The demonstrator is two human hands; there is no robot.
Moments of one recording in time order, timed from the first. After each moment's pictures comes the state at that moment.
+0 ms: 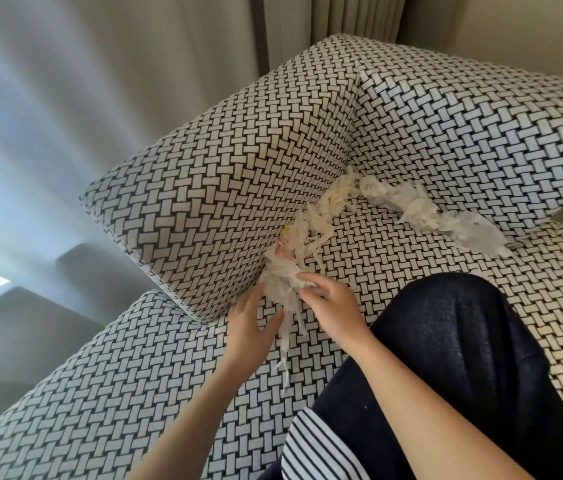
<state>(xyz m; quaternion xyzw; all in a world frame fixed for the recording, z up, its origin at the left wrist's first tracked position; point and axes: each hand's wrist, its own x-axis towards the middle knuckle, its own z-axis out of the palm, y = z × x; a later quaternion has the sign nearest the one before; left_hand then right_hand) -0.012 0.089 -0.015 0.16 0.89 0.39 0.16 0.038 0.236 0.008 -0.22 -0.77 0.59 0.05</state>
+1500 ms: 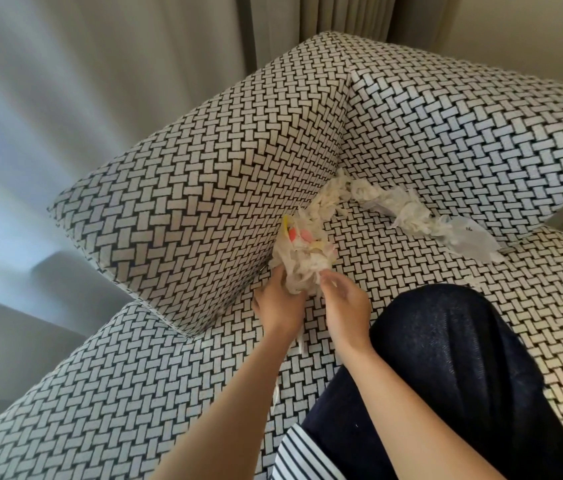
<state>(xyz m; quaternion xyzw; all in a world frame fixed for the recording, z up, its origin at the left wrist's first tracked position) -0.031 0.183 -0.026 0.04 0.87 0.46 0.17 0.033 0.246 0.002 -0.37 -0.65 0.64 0.20</state>
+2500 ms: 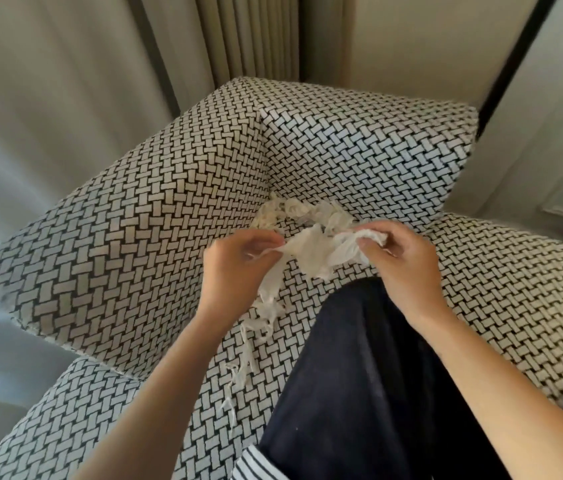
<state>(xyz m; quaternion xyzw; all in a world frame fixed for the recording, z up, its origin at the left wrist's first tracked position) -0.012 0.203 0.128 0.33 0.81 0.47 0.09 0.123 0.360 0.103 -0.28 -0.74 0.51 0.34</state>
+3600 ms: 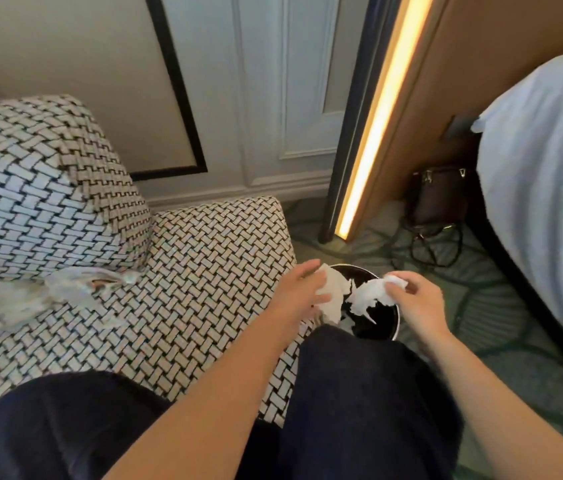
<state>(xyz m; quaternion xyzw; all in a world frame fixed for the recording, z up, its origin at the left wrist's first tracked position) 0.294 0.515 0.019 0.29 0.61 0.34 0.65 0.487 0.542 -0.036 -0.72 -0.48 0.36 0.35</state>
